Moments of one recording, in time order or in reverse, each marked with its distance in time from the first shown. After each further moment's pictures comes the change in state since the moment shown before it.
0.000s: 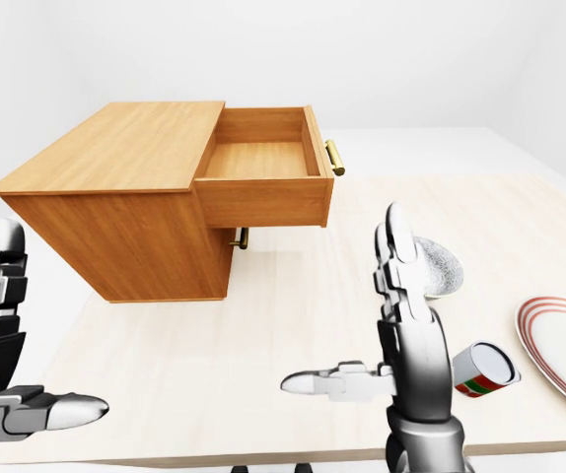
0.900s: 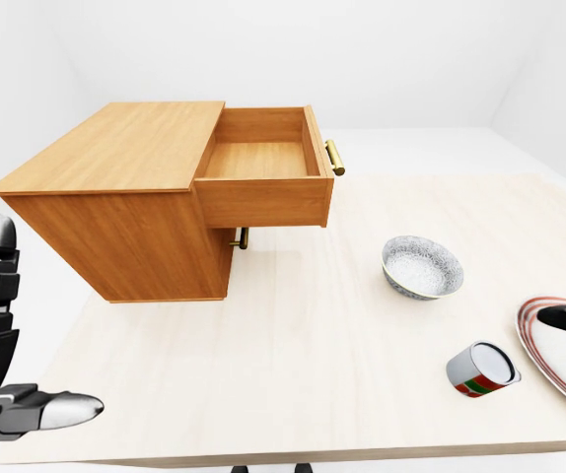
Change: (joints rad) left arm -0.021 0.008 0.020 -0.005 -0.020 0.000 0.002; right arm -0.484 -0.682 -0.979 -0.072 -0.467 0.000 0.622
